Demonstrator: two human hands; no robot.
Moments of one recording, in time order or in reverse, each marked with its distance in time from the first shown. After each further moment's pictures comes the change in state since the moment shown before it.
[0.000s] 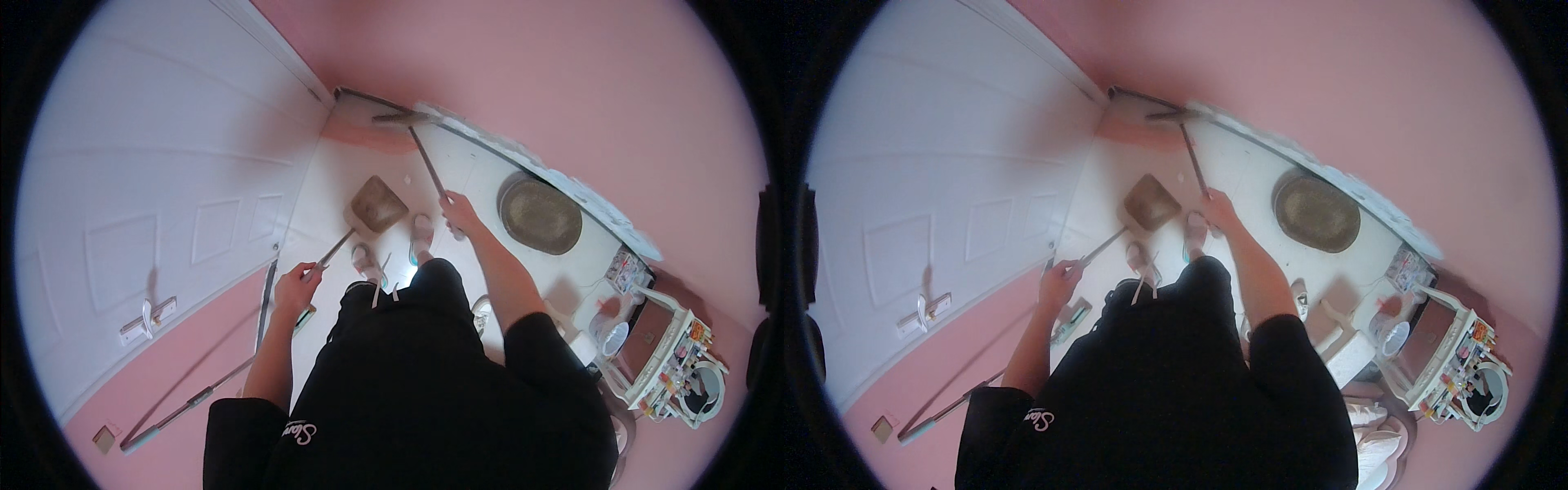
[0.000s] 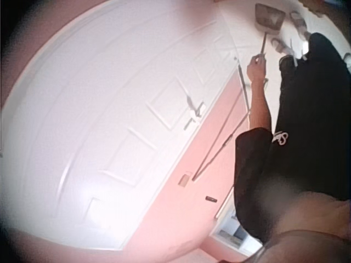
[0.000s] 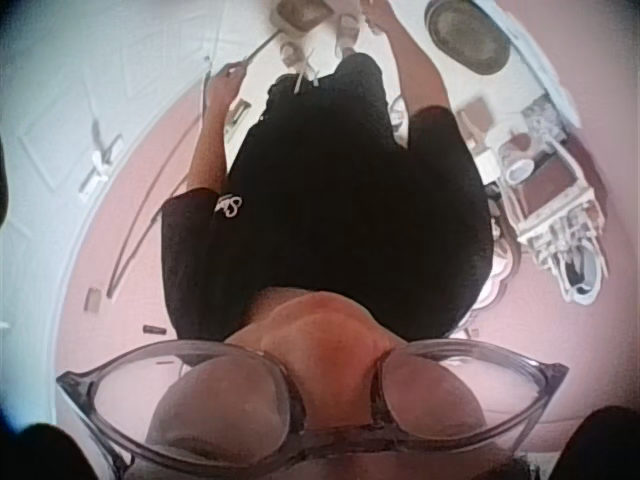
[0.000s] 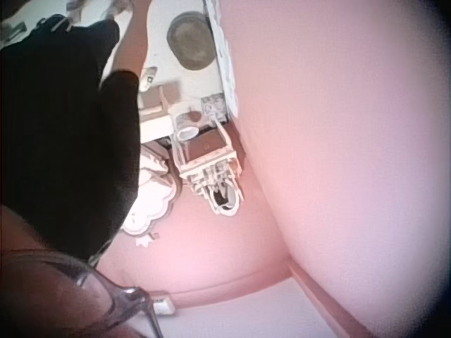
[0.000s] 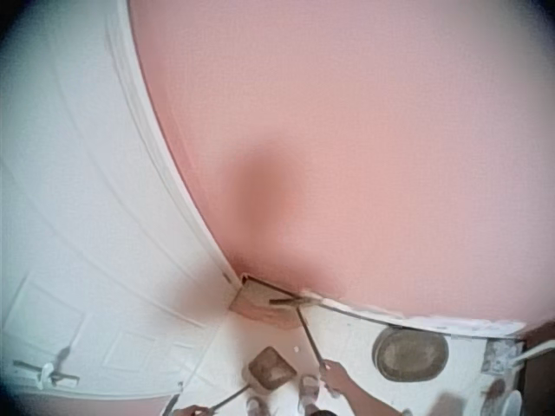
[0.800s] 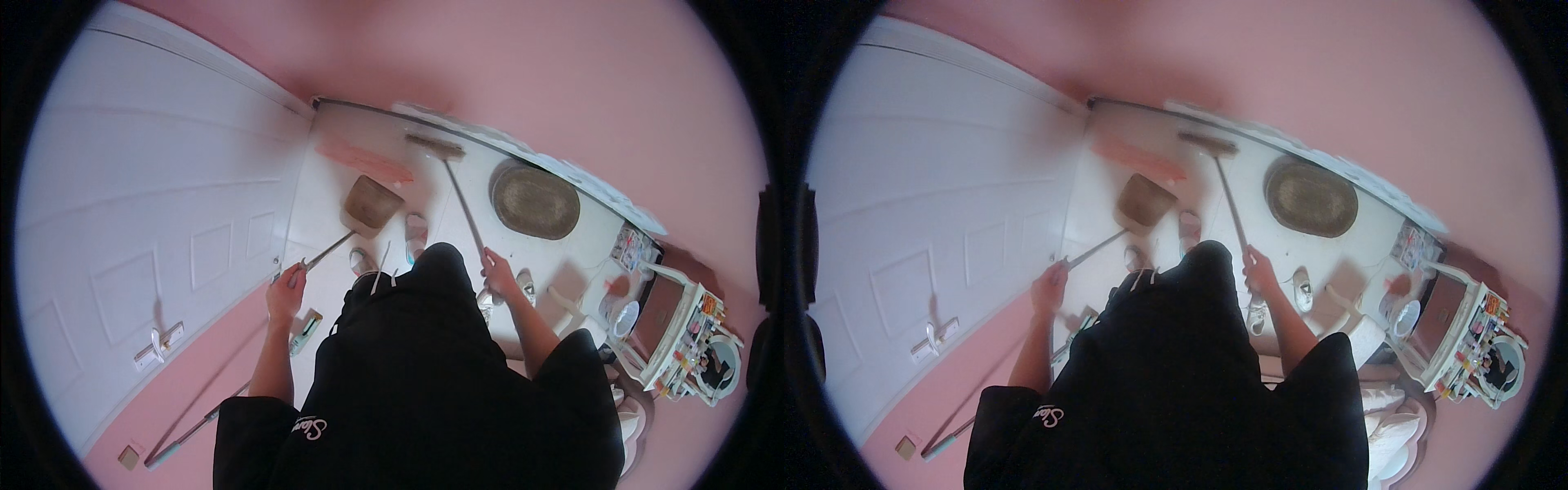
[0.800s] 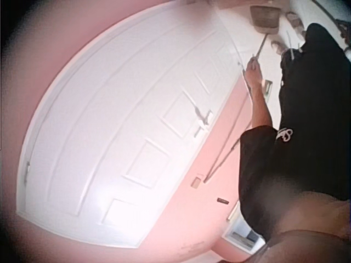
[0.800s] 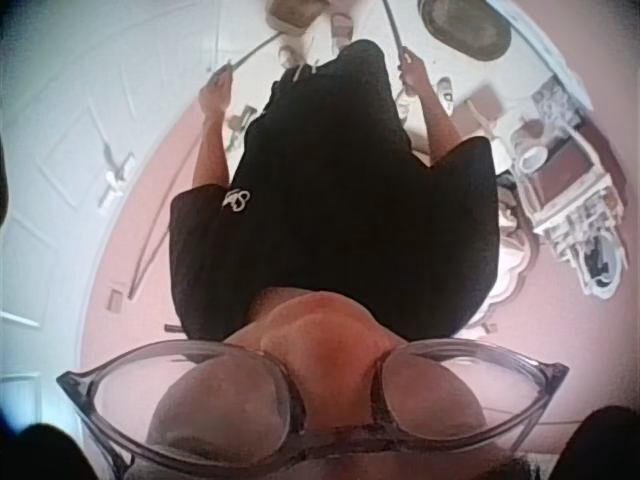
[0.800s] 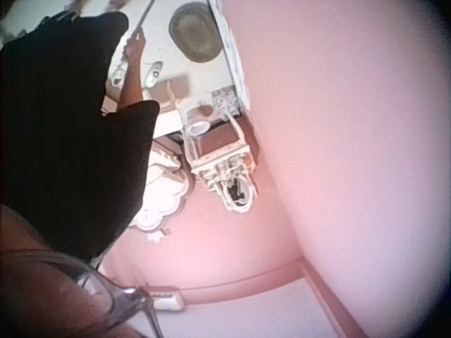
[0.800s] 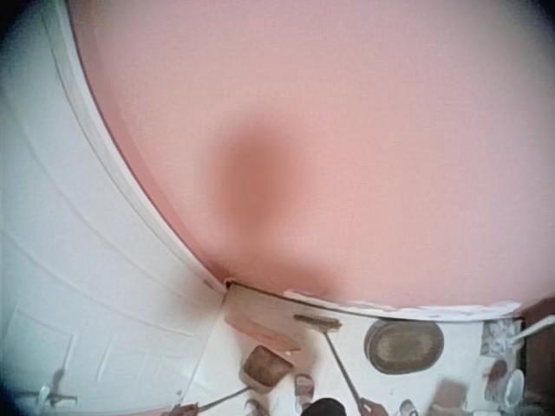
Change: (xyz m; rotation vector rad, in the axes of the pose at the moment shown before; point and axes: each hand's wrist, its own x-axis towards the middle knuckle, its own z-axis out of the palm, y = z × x) left_hand 0.016 0.030 0.015 0.011 0.289 0.201; right_hand -0.134 0.134 -0.093 0.160 0.168 0.265
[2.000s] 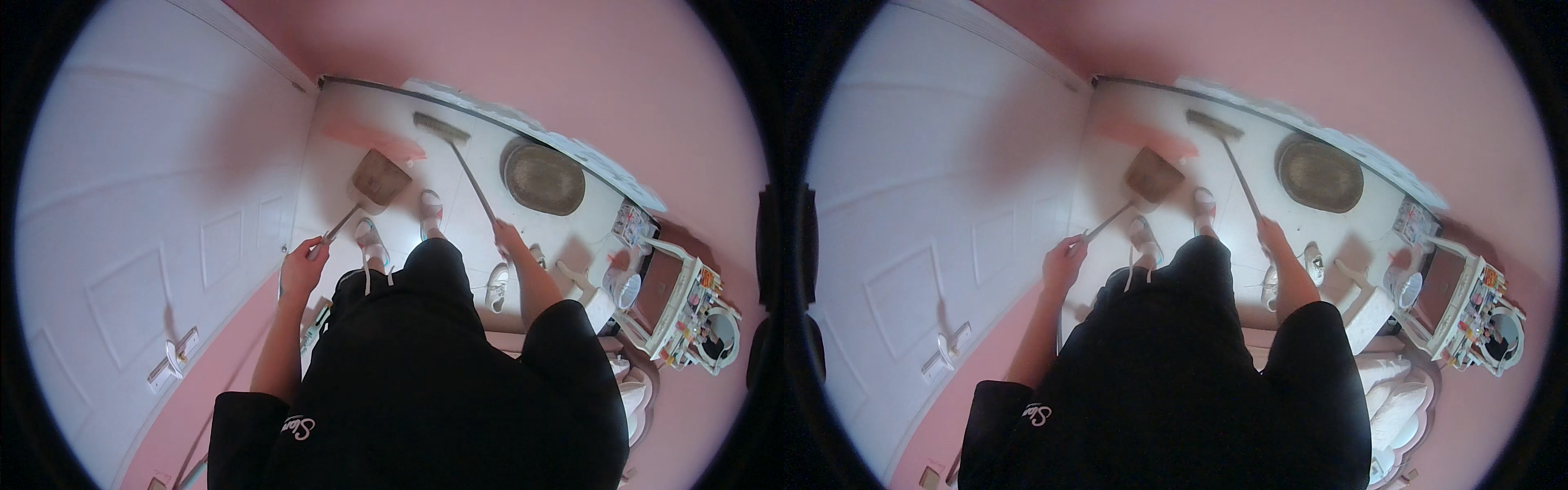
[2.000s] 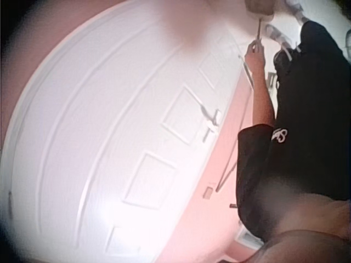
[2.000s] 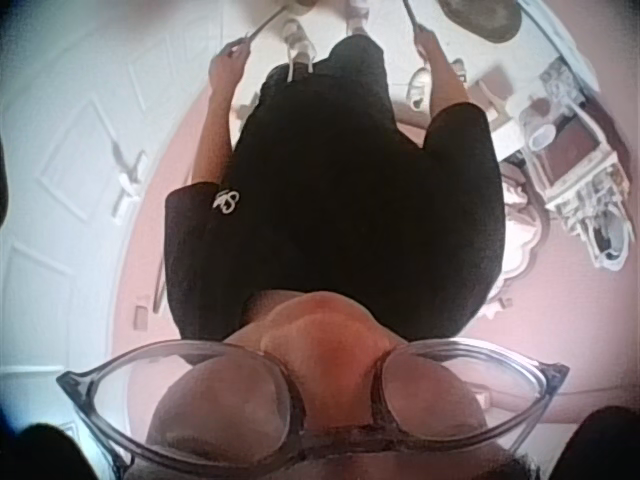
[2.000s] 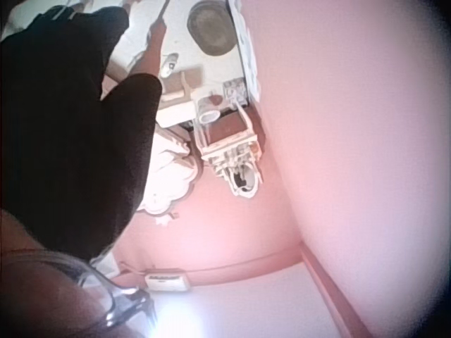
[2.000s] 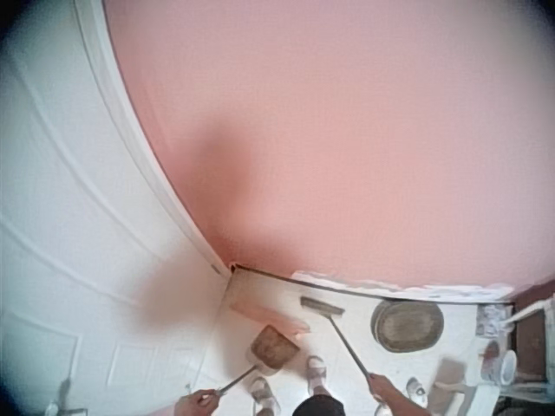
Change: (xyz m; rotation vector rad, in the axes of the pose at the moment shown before) left_hand 0.059 -0.055 -0.036 -0.157 -0.265 -0.046; right_hand 0.070 0.029 0.091 -0.326 0.118 -0.066
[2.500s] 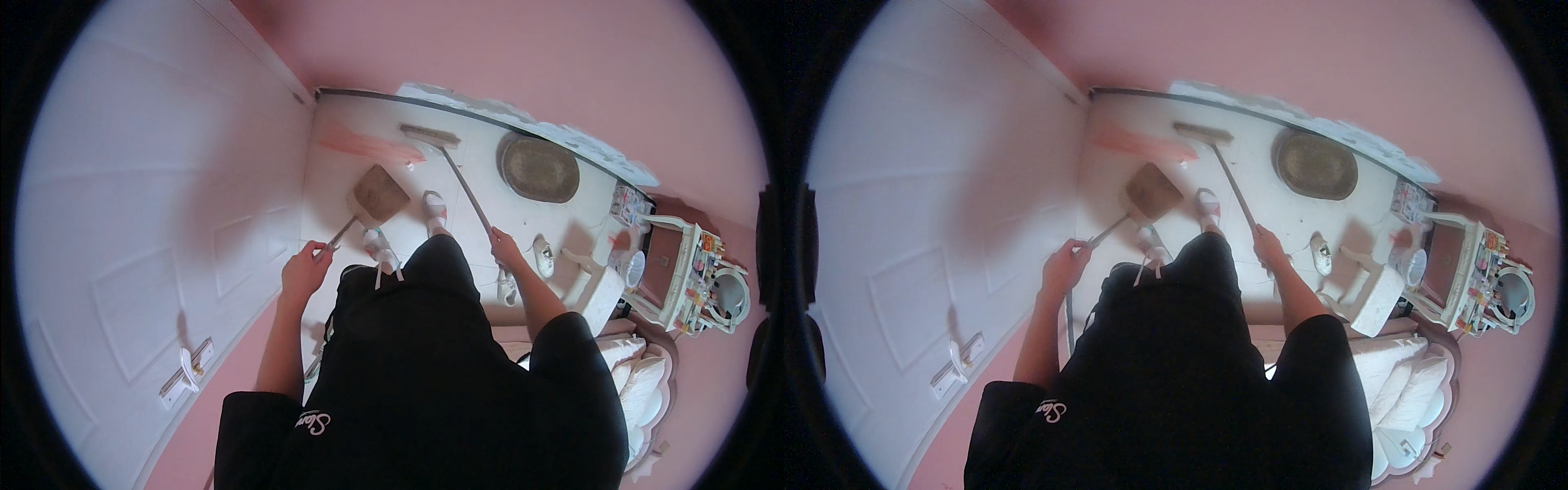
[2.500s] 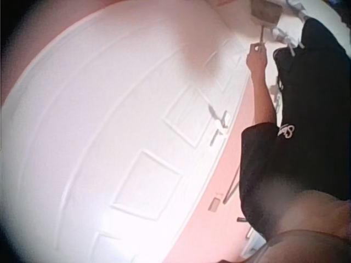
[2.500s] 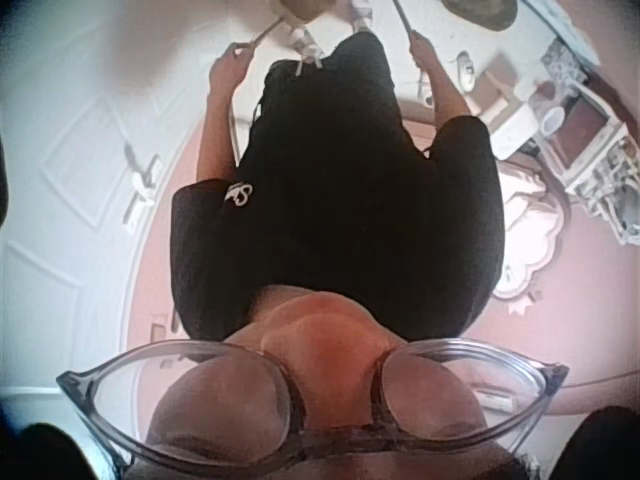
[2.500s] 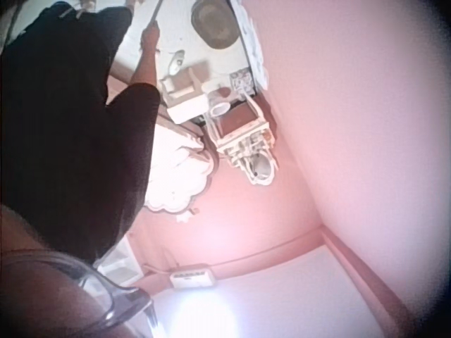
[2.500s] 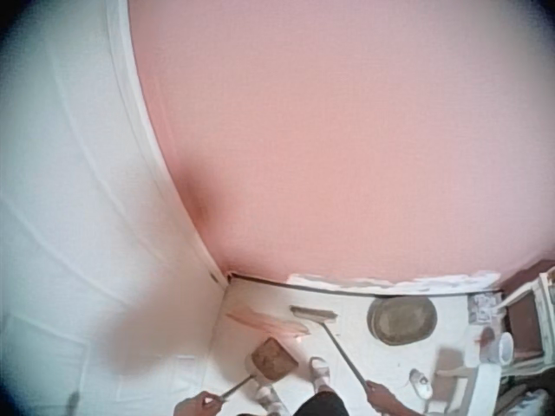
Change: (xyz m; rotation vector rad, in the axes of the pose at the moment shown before) left_hand -0.004 -0.052 -0.043 0.270 -0.135 0.152; right_hand -0.113 -0.038 0.066 0.046 0.087 0.084
